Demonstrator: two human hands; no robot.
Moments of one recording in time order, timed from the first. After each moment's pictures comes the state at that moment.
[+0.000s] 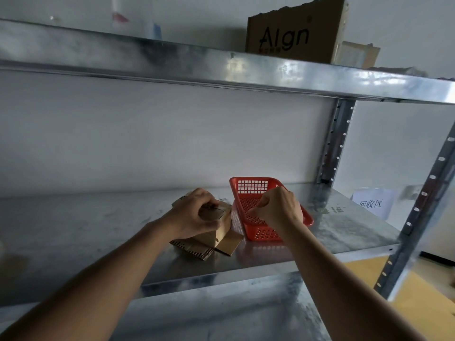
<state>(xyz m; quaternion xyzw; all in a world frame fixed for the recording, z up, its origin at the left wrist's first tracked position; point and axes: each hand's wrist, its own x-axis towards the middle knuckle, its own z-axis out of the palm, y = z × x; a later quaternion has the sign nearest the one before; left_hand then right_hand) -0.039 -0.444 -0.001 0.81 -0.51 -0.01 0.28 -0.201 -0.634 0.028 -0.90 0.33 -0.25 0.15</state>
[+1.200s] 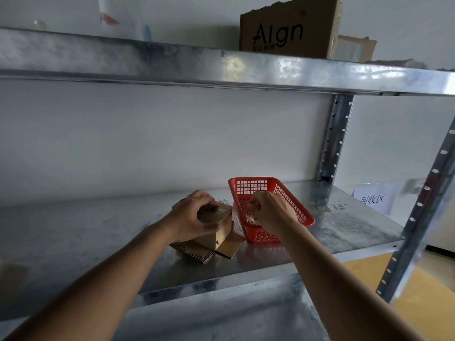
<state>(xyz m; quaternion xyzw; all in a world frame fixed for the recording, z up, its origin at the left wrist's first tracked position) -0.030 -0.449 -0.003 0.80 -0.52 -0.02 0.29 -0.187 -0.649 0.010 -0.94 0.23 -0.22 0.11</state>
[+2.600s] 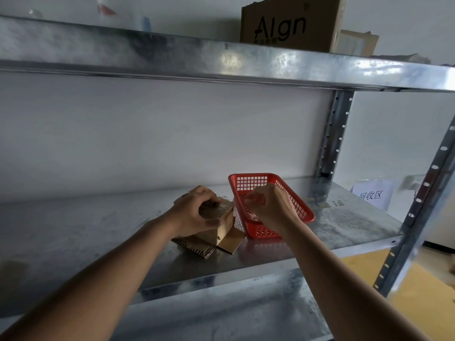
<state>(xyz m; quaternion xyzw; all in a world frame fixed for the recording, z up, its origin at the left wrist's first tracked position) -0.031 -0.451 0.002 0.80 -0.52 -0.04 0.29 -0.189 -0.647 0.008 -0.91 0.20 -0.31 0.18</state>
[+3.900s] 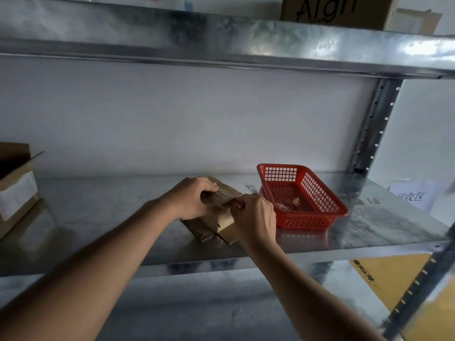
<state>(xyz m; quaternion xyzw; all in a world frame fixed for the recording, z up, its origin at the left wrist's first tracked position) -0.023 -0.388 0.015 0.85 -0.45 -0.01 0.26 -0.157 -0.527 -0.027 -0.88 0.22 -0.36 0.21</state>
